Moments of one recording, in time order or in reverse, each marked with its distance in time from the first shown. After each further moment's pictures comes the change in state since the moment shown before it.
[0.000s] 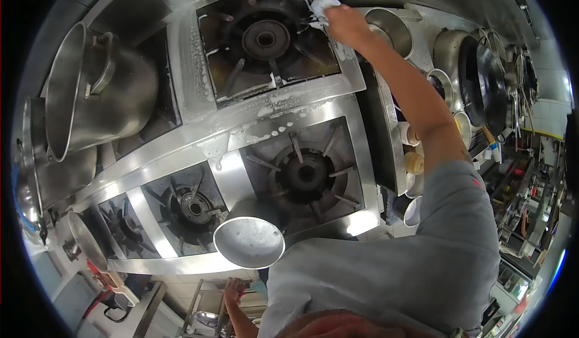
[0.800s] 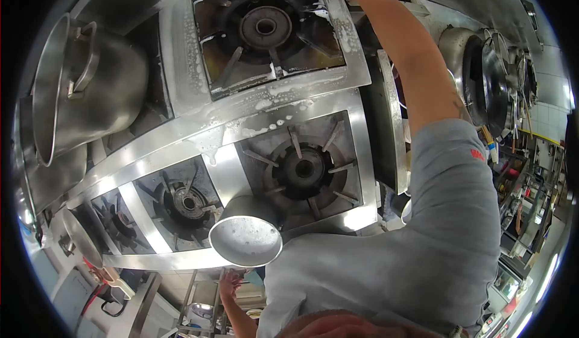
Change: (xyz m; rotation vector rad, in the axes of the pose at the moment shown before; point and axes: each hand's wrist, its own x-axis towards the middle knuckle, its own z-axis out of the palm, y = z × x) left_hand -0.032 0.027 0.029 0.009 0.042 0.067; right_hand 0.137 0.040 0.024 -0.084 0.043 -0.061
